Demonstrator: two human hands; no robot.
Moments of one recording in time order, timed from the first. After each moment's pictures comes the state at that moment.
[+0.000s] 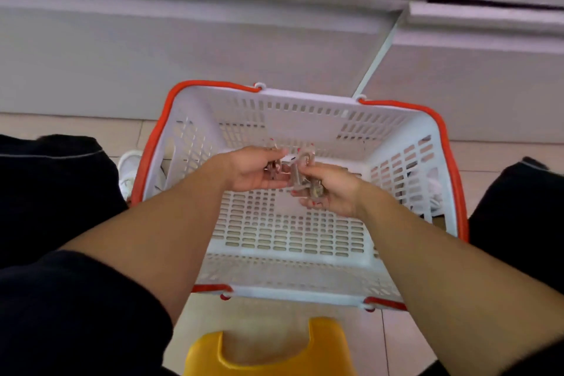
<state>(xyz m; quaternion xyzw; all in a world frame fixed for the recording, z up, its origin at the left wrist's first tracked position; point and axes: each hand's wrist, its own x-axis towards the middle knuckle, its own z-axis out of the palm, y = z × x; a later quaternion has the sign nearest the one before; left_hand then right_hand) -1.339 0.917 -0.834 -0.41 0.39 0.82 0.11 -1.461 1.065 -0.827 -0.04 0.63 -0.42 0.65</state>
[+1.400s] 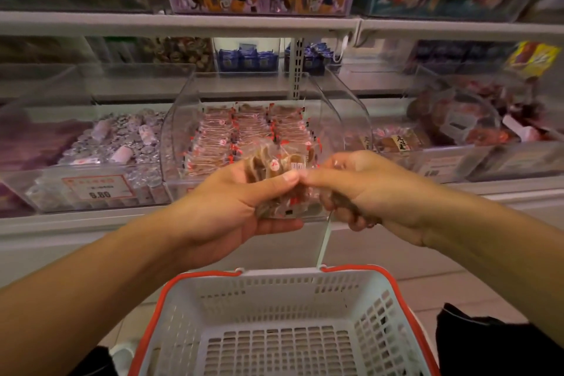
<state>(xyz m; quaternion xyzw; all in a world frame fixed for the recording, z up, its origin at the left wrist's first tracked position) -1.376 0.903 -0.506 -0.15 0.55 0.82 -0.08 -1.514 1.036 -0.476 -0.33 0.76 -0.42 0.38</state>
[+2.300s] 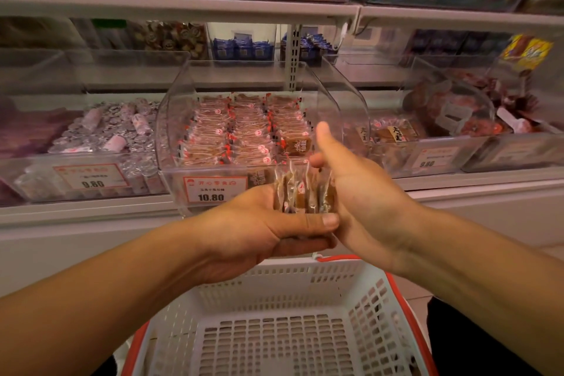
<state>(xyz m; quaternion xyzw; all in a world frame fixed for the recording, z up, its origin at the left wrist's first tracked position) -1.376 0.932 -0.515 -0.15 0.53 0.84 0.04 -1.479 1.029 -0.497 -0.23 0.57 -0.65 0.44</state>
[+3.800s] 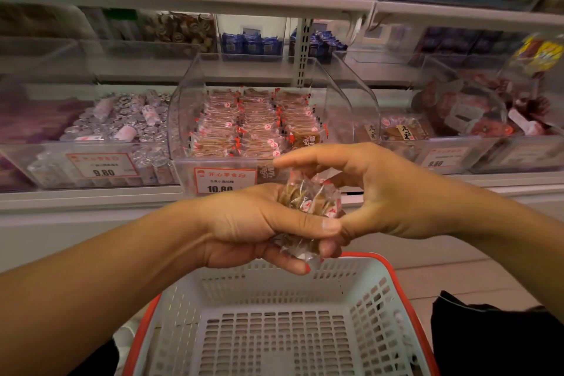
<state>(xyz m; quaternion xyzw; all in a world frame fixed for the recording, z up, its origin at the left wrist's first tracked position) -1.366 0.918 -0.508 -0.12 0.60 0.78 0.16 -1.516 1.046 -0.476 -0.67 0.64 -0.27 0.26</state>
